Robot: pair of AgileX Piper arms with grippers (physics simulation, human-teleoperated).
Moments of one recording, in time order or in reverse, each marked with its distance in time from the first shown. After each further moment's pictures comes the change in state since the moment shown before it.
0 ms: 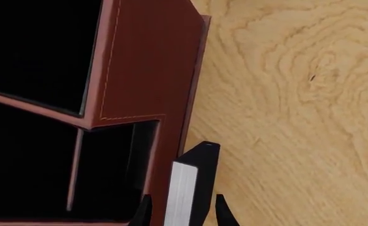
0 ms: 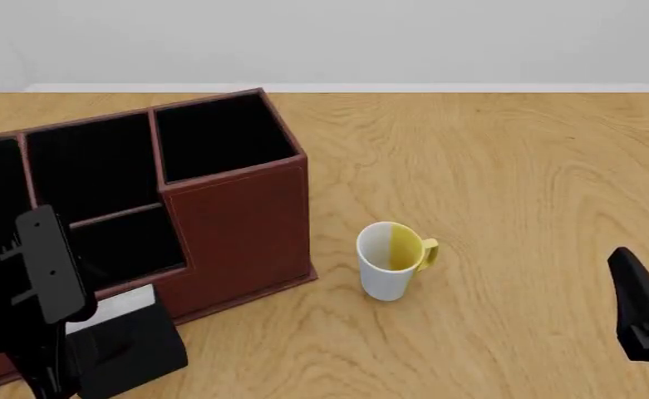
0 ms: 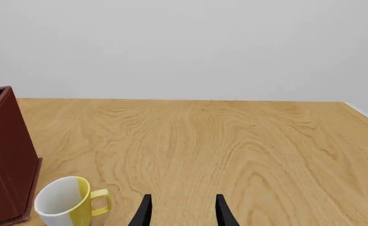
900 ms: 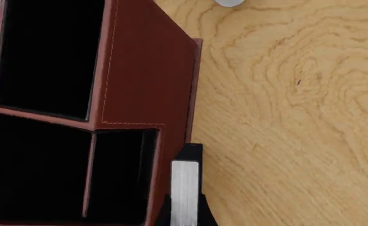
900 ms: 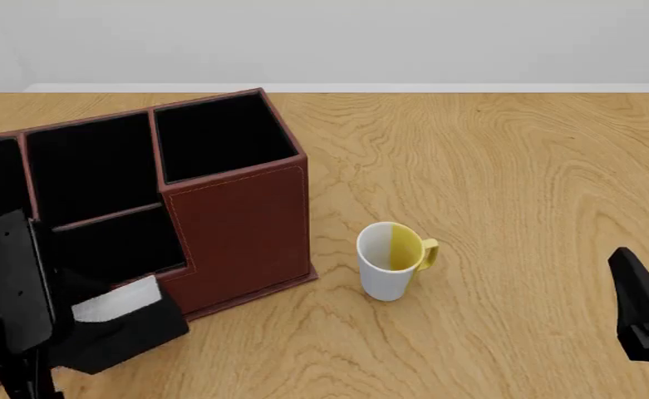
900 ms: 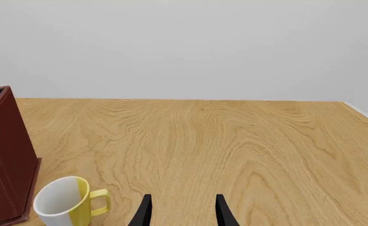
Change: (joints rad) left arm -0.063 -0.115 0.013 -0.020 0.058; right arm -0.003 -0.001 0.000 0.002 -0.001
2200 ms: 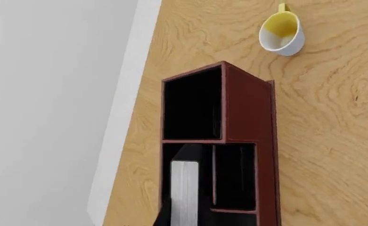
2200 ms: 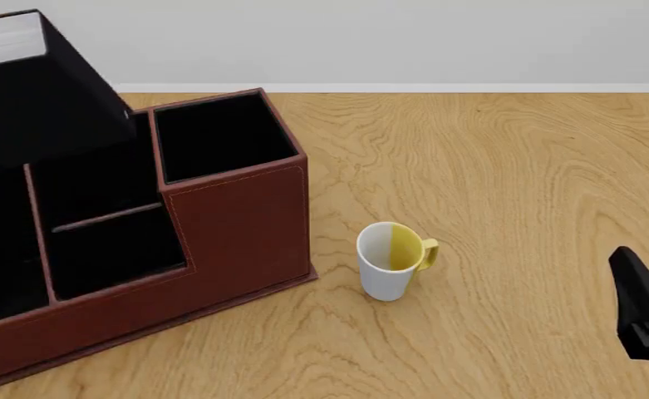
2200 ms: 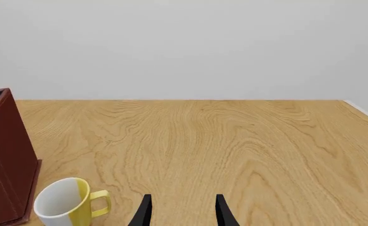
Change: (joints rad) left arm 0.049 0.162 -0.858 0.429 0.319; right arm -0.003 0.007 0.000 -0.007 0.011
